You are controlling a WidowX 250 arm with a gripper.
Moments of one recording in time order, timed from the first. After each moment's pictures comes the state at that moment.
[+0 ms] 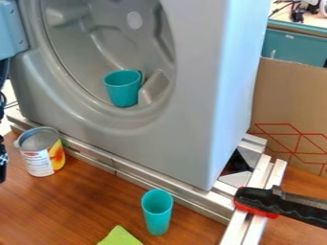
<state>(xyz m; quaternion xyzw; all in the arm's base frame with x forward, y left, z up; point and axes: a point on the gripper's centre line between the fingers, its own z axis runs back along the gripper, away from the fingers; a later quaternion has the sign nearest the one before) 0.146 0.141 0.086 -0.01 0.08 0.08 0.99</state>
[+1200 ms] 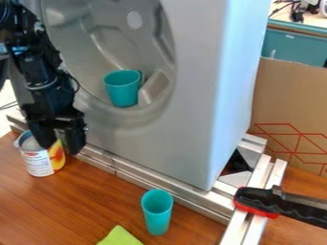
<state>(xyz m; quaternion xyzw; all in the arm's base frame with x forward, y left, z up) 0.269 0.136 0.054 -0.03 -0.04 0.09 0.99</state>
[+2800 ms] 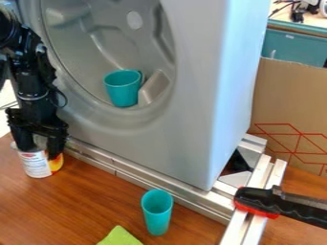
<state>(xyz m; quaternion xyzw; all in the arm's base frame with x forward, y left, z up) 0.257 0.190 0.020 0.07 0.02 0.14 0.99</state>
